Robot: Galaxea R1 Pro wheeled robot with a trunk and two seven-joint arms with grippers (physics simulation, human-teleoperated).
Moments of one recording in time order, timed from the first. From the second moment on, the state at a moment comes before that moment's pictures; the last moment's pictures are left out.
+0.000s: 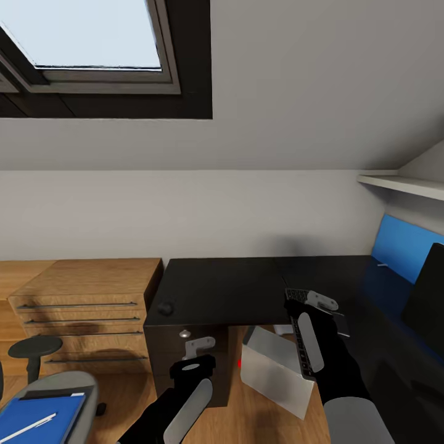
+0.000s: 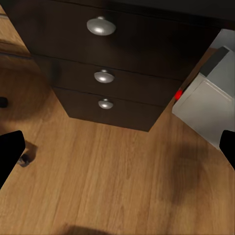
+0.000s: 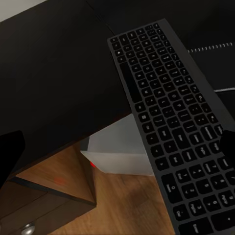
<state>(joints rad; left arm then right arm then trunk) -0.43 -0.13 -0.63 -1.02 0.76 0.37 0.90 -0.55 0.14 -0.14 -1.19 -0.25 0.64 -0.45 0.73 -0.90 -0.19</state>
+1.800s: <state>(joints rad) -0.43 -0.13 -0.63 -1.00 0.76 0.37 0.90 -0.30 0.14 0.04 -1.56 -0.47 0.62 -0.45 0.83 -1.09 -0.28</state>
